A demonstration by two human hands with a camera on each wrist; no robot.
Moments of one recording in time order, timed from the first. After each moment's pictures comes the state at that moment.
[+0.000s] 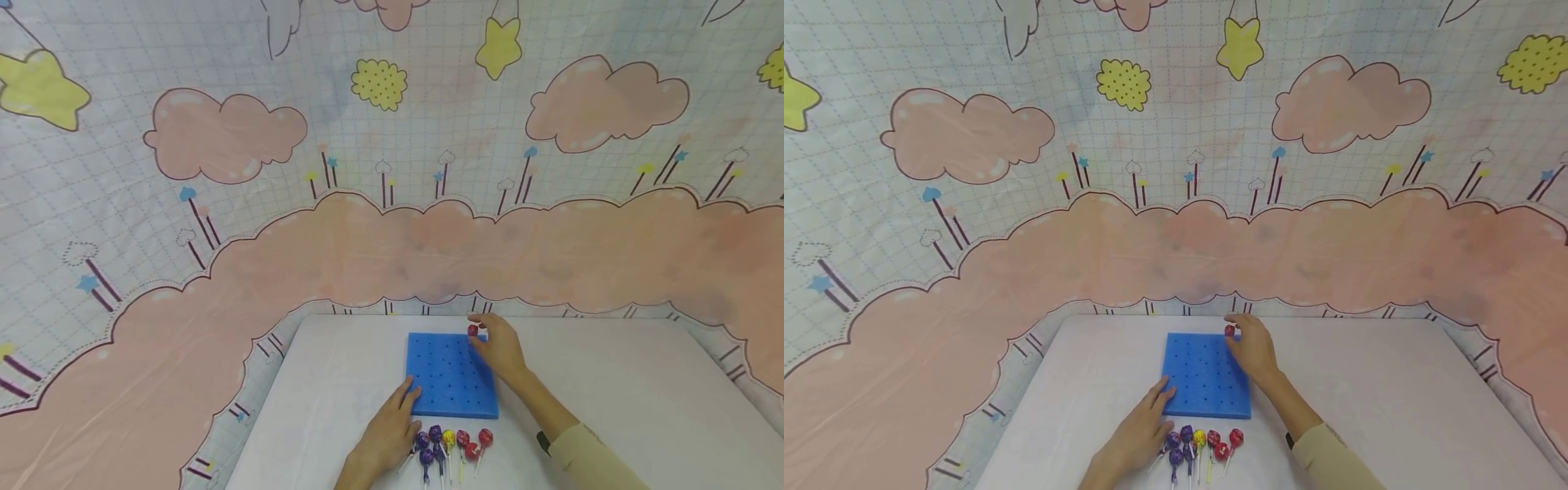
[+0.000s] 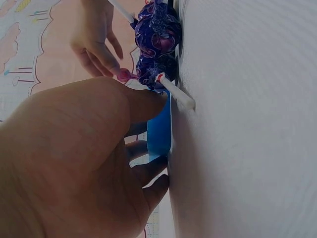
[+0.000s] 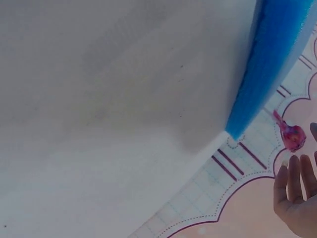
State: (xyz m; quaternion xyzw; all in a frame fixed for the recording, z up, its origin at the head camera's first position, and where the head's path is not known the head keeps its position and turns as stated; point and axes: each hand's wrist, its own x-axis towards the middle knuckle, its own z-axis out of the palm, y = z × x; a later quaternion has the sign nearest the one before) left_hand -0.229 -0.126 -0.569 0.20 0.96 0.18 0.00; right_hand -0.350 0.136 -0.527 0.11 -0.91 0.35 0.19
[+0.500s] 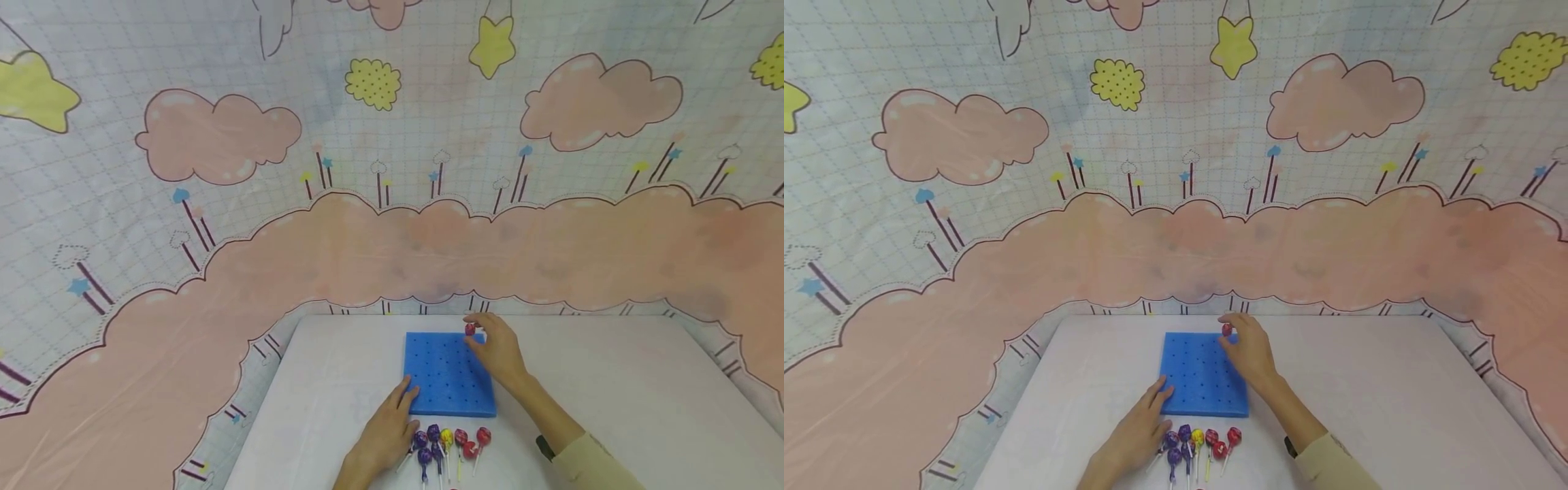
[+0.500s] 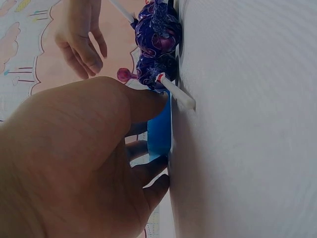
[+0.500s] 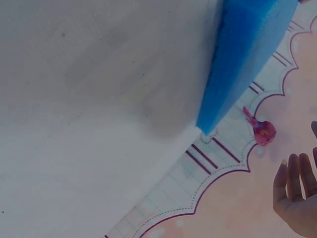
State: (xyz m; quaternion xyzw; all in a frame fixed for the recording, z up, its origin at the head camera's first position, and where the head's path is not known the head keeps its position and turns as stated) left_hand -0.231 -0.125 -0.570 0.20 0.96 0.18 0.00; right_hand -0.333 0.136 -0.515 0.14 -0.89 0.37 0.23
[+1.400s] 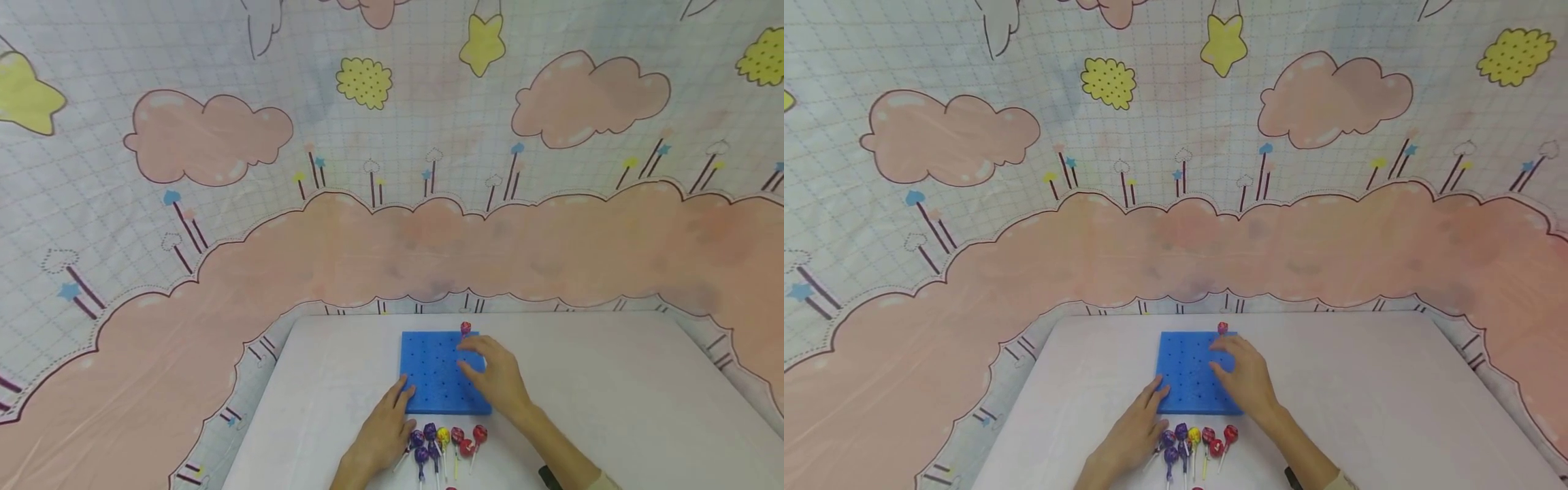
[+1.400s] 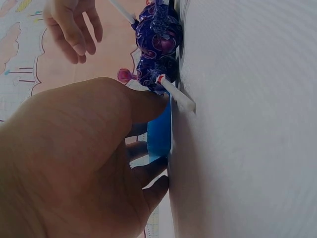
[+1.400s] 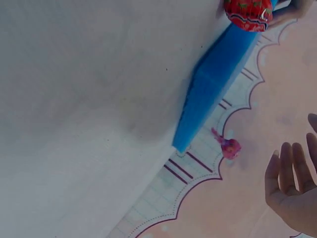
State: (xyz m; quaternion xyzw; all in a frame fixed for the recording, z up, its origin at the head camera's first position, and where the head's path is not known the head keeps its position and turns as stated) left_hand -0.229 -0.124 -0.568 0.21 0.96 0.19 -0.02; right_hand -0.275 0.130 -0.517 0.17 -0.88 0.37 0.24
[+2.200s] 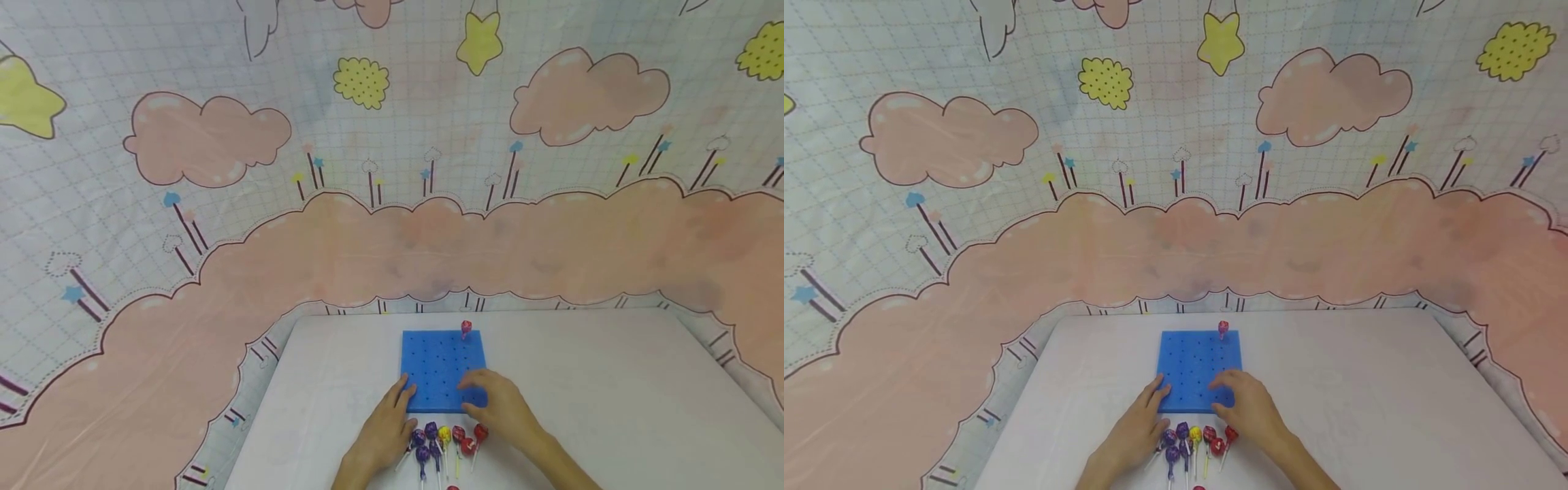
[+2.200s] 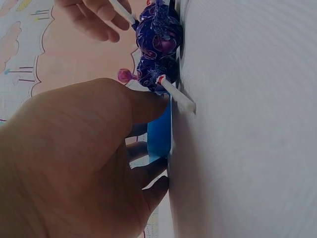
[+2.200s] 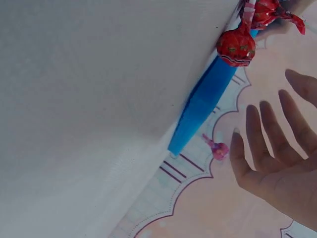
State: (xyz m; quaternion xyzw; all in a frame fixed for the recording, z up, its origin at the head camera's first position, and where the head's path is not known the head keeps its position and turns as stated) left_hand -0.228 -0.124 -0.569 0.20 0.96 0.19 0.00; right_hand -0.234 0.131 -0.523 0.14 -0.92 0.35 0.05
